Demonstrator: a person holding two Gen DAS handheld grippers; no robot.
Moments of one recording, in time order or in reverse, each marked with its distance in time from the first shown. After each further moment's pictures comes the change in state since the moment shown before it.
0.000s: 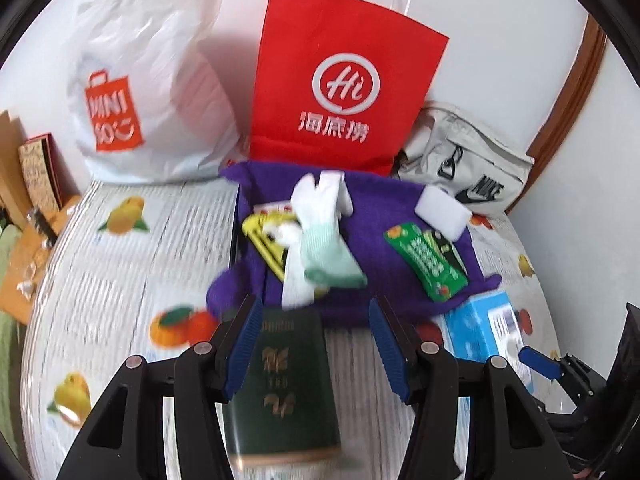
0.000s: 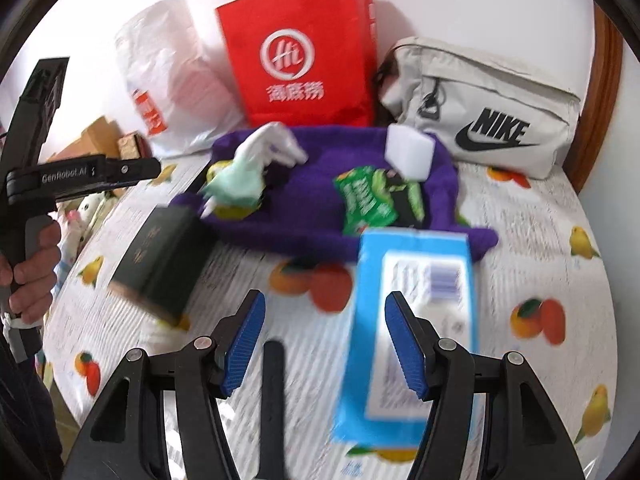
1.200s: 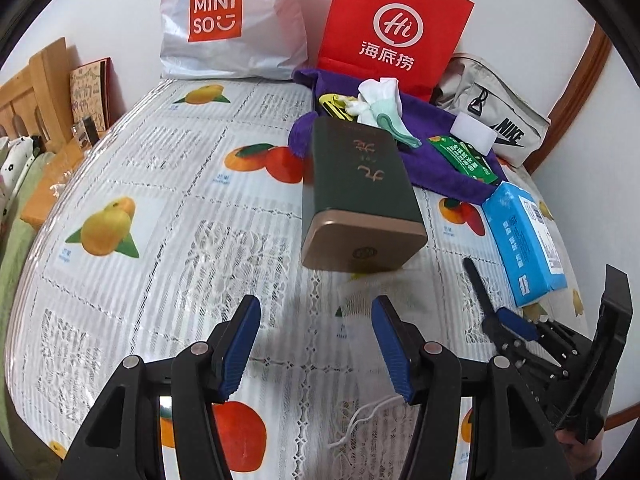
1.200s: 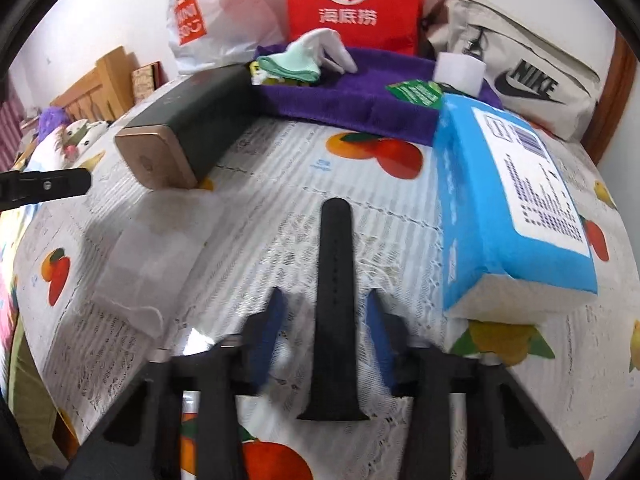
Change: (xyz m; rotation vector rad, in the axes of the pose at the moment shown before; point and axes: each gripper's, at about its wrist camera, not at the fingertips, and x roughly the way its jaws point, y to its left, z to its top) left arm -0.036 0.049 -0.140 -0.085 0.063 0.067; right arm 0.035 0.049 -0.096 -0.103 0.072 -0.048
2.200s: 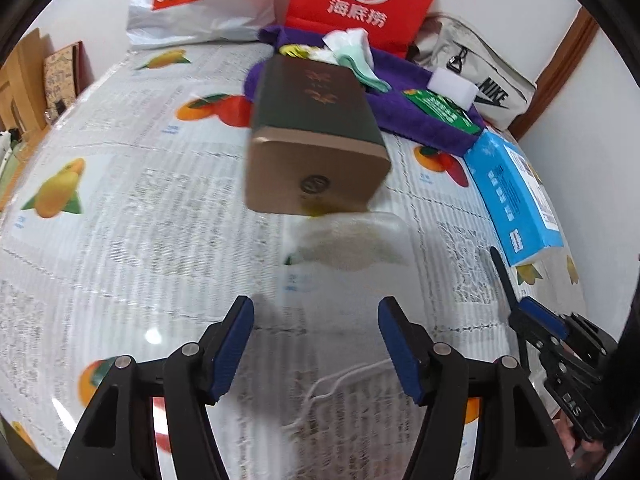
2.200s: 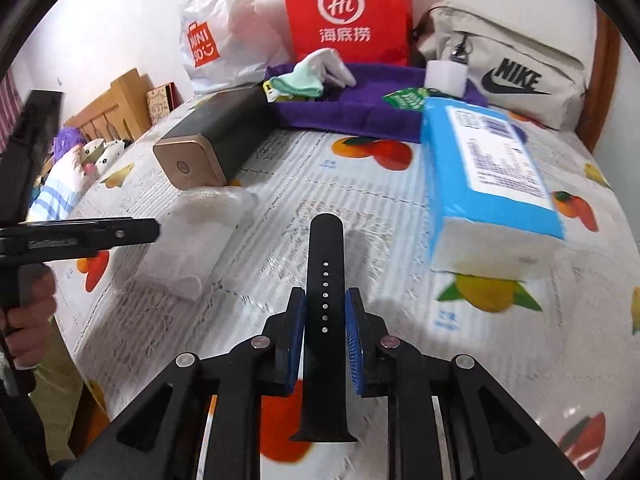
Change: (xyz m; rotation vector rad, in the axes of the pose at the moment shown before) left arm 0.030 -0.029 -0.027 0.035 0.097 -0.056; right arm -0.045 -0.011 -0.029 0.052 -0.058 0.055
